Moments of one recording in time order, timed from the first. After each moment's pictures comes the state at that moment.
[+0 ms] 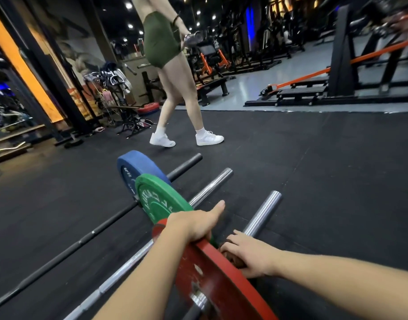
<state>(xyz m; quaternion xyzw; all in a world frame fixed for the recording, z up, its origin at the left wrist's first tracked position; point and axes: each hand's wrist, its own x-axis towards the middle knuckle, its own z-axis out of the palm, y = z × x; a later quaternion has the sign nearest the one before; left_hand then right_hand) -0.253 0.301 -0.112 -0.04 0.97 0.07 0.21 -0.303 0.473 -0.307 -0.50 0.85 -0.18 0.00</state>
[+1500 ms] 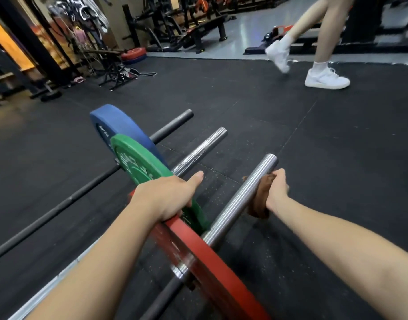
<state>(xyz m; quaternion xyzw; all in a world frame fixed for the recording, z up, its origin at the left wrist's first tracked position) -0.273 0.278 -0.129 -0.06 0.98 0.08 0.15 -0.406 0.515 -0.340 0.37 0.43 -0.82 0.05</state>
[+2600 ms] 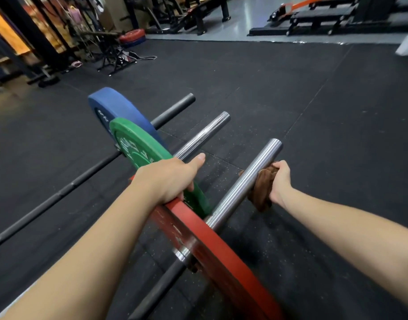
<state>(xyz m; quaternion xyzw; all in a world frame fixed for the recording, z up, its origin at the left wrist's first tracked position) -0.281 0.271 -0.135 -0.06 0.98 0.12 0.16 -0.391 0.514 -0.346 0.35 0.44 -0.81 0.13</state>
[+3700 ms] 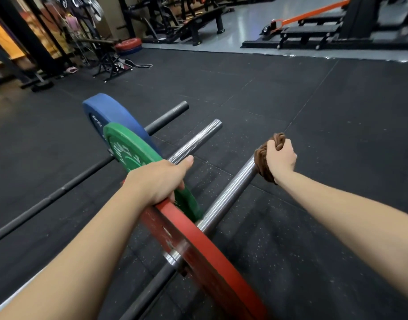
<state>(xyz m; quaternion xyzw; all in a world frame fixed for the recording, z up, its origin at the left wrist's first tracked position) -0.276 0.273 -0.129 -0.08 0.98 0.14 0.13 -0.416 0.536 -0.280 0.23 0.79 -0.56 -0.11</state>
